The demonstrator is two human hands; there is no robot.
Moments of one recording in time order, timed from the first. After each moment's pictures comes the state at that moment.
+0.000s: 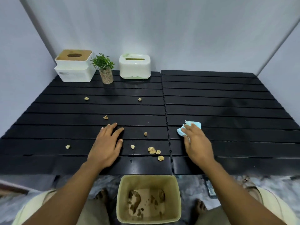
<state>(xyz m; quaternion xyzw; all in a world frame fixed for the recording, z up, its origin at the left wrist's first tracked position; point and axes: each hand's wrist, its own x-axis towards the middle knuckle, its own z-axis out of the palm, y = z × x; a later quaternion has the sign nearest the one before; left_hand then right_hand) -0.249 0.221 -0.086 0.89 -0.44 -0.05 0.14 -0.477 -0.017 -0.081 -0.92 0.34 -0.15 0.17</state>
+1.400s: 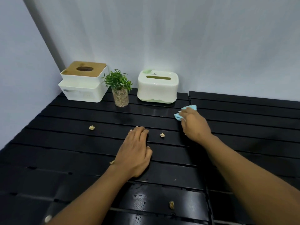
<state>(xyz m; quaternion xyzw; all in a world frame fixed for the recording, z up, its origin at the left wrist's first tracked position) -0.140 0.091 -0.096 0.87 -0.48 0.00 0.16 -0.211 -0.154 -0.082 -0.96 0.22 -0.14 0.13</state>
